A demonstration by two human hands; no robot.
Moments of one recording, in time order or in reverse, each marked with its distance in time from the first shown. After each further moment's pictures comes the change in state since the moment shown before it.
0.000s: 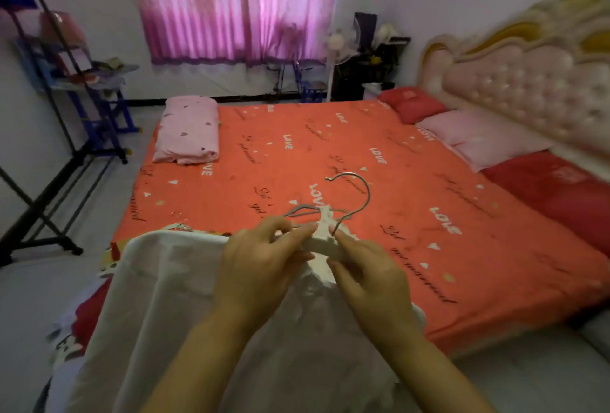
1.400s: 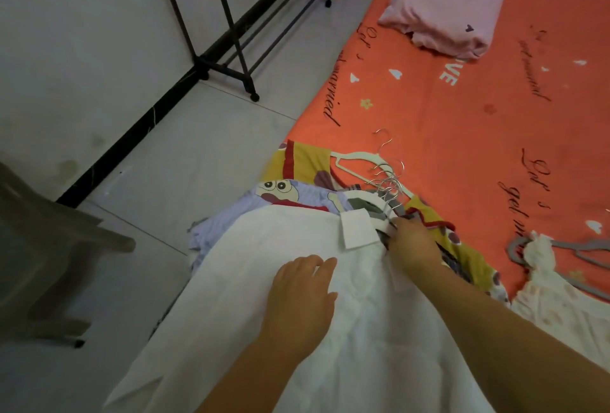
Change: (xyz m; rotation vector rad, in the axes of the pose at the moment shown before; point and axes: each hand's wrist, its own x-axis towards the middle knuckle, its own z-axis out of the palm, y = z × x) left_hand -0.204 -0.444 0.157 0.147 -0.618 -1.141; right_hand 0.122 0.135 0.639 -0.409 -1.095 0.083
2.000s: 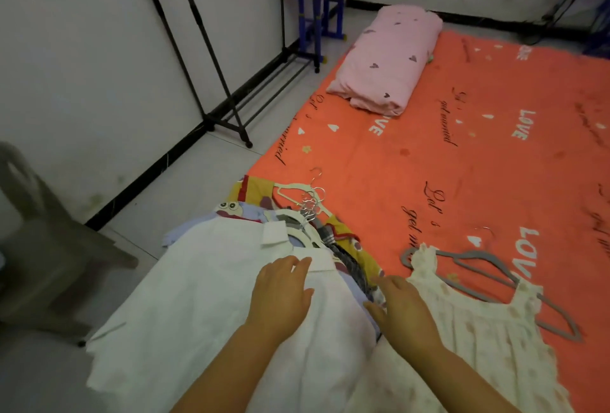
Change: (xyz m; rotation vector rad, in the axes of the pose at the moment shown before) left_hand -0.058 0.209 -0.028 0.142 0.092 -0.102; right_hand -0.179 0.172 -0.128 0.111 -0.008 -0.257
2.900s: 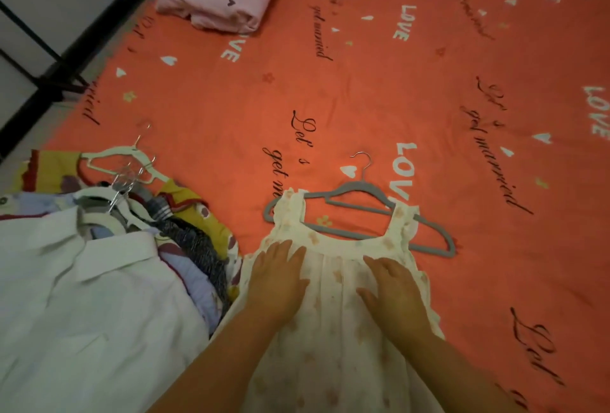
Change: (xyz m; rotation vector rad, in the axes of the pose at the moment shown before) left_hand 0.096 0.230 0.220 0.094 -0.262 0.228; right_hand -0.009 0.312 0.044 0.045 0.065 0.284
